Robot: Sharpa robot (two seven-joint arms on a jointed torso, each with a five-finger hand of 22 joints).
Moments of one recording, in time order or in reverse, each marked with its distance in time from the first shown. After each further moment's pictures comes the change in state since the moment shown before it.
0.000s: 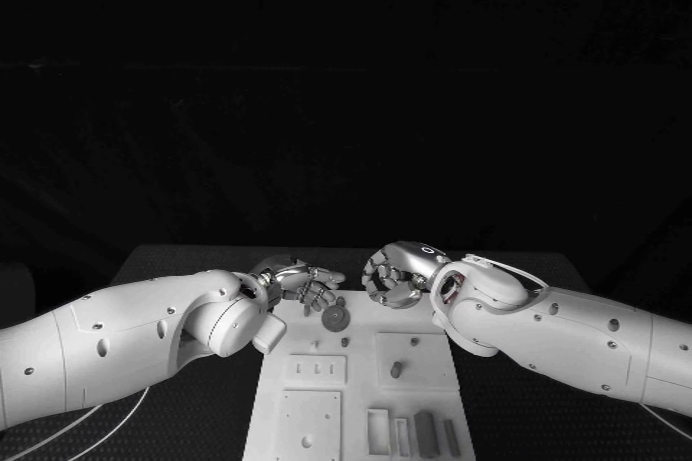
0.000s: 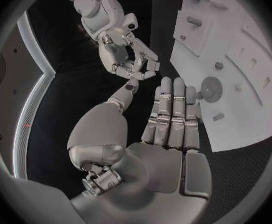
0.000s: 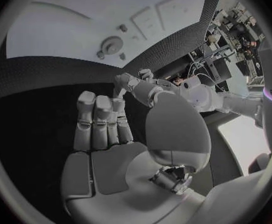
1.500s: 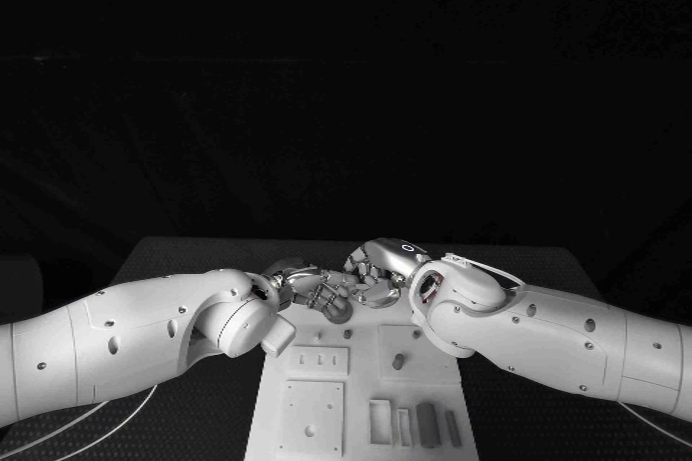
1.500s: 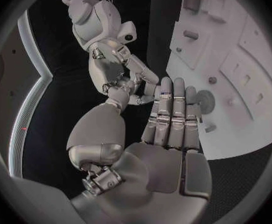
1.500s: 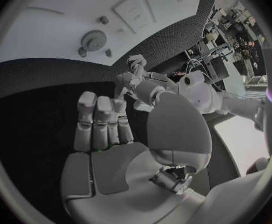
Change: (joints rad) left arm -0.004 0.010 -0.018 0.031 -0.011 0.012 -0.041; left_hand -0.056 -0.001 -0.020 0.032 0.000 0.007 -0.007 0.000 0.001 0.003 0.004 -0.004 0.006 -0.002 0.002 0.000 0.013 -0.002 0.000 0.000 0.000 0.000; right arm -0.016 0.067 0.000 0.013 -0.026 -0.029 -0.047; right_hand -0.011 -0.014 0.000 0.000 0.000 0.020 -0.020 0.004 0.000 0.027 -0.012 0.015 0.000 0.018 -0.011 0.020 0.001 0.001 0.024 -0.014 0.017 0.000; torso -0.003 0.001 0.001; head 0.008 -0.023
